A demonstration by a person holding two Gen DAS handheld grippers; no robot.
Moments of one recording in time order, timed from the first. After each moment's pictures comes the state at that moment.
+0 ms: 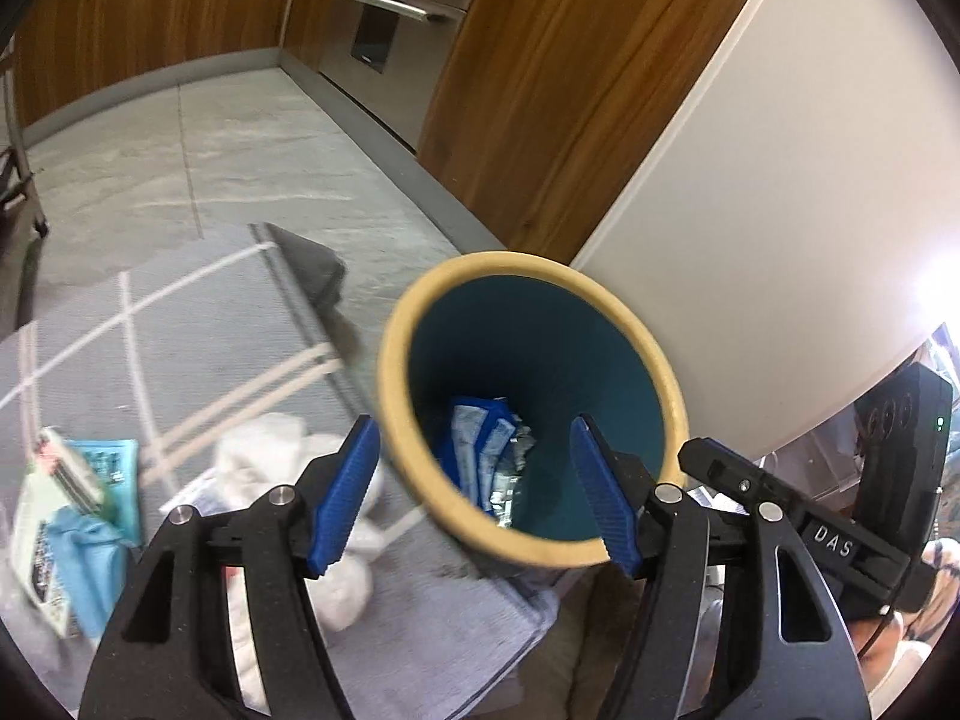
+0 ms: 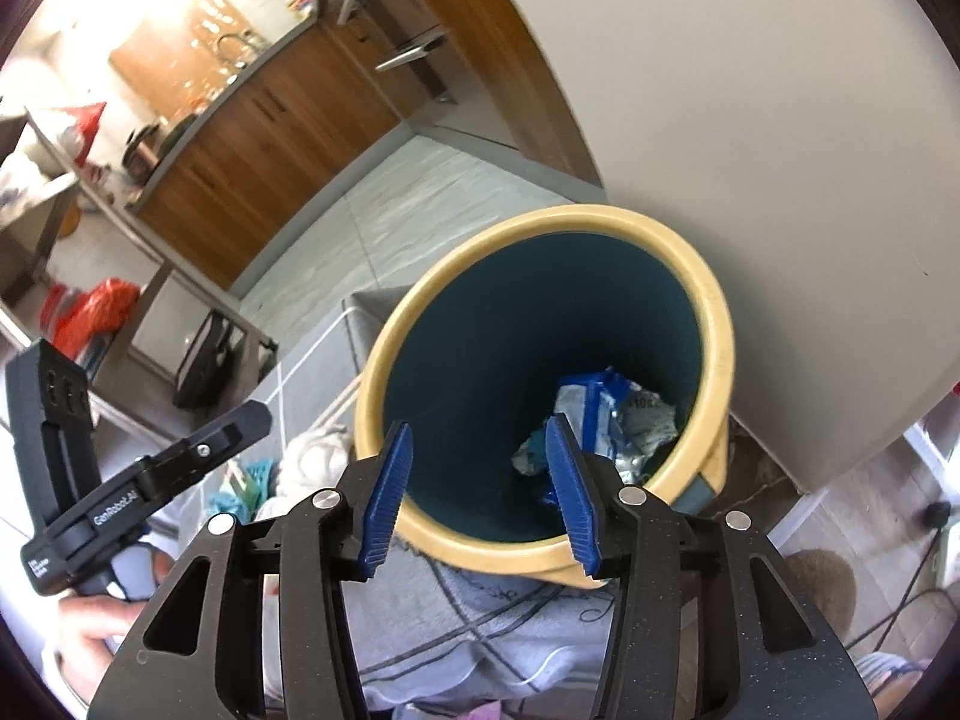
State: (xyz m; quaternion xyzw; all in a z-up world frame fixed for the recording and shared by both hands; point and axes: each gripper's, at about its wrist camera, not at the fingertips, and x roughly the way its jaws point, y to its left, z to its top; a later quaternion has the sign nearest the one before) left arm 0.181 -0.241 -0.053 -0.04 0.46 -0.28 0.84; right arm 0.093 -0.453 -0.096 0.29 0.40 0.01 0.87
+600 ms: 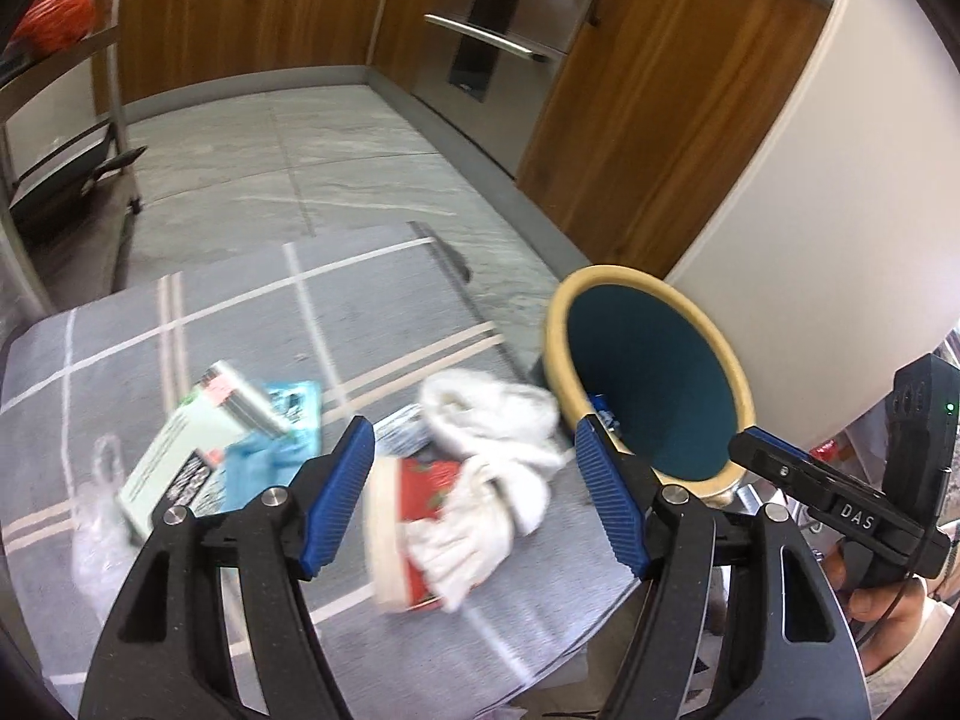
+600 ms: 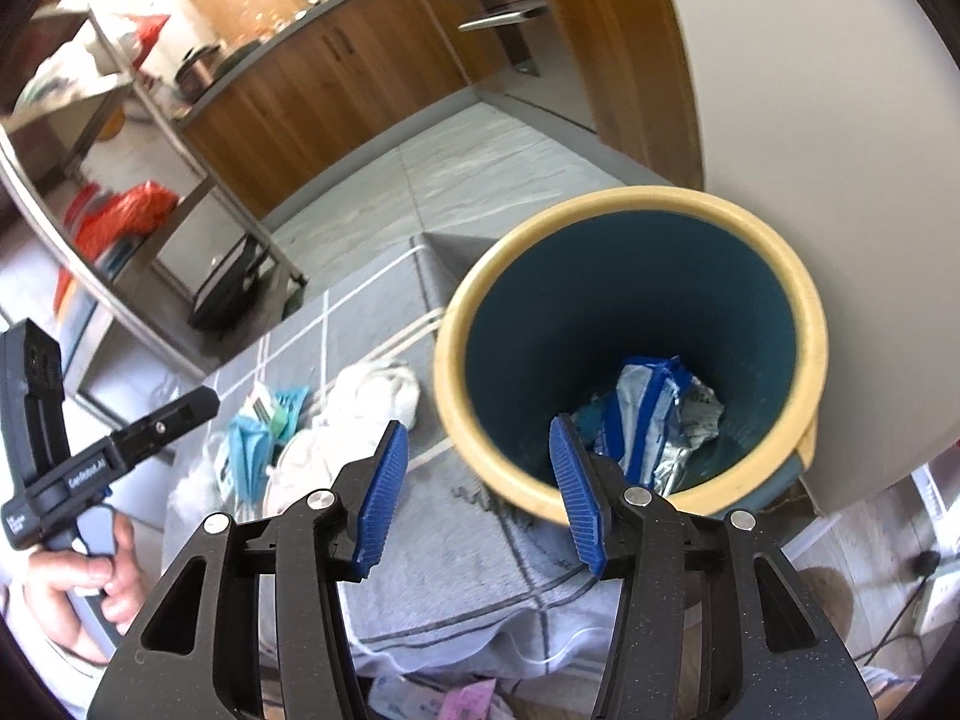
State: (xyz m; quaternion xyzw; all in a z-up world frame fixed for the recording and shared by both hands) left arm 0.149 -0.128 -0.044 -0.05 0.45 -0.20 0.87; right arm 0.094 -0.388 -0.088 0.21 0.42 0.07 0.88
